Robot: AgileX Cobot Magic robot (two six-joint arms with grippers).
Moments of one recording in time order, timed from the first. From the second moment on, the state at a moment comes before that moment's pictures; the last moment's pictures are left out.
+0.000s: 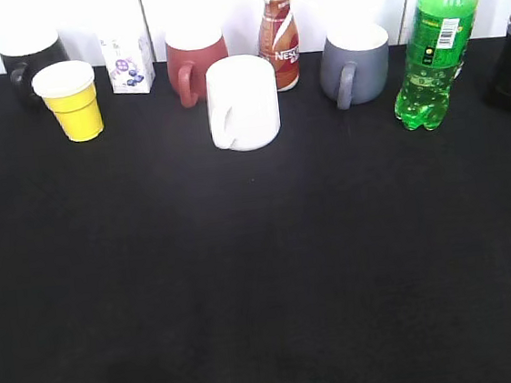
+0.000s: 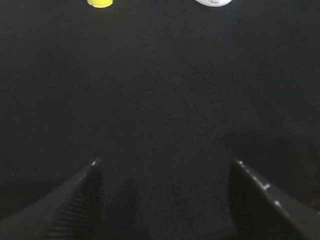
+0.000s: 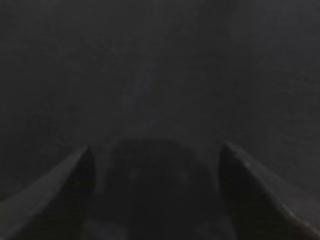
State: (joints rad) left arm -0.41 0.14 -0.52 -0.01 1.06 -0.10; right arm 0.20 0.12 -0.50 0.00 1.04 0.02
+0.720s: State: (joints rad) left arm -0.02 -0.01 -0.52 -0.01 1.06 -0.10; right arm -0.05 -0.01 -0.50 0.00 1.04 0.02
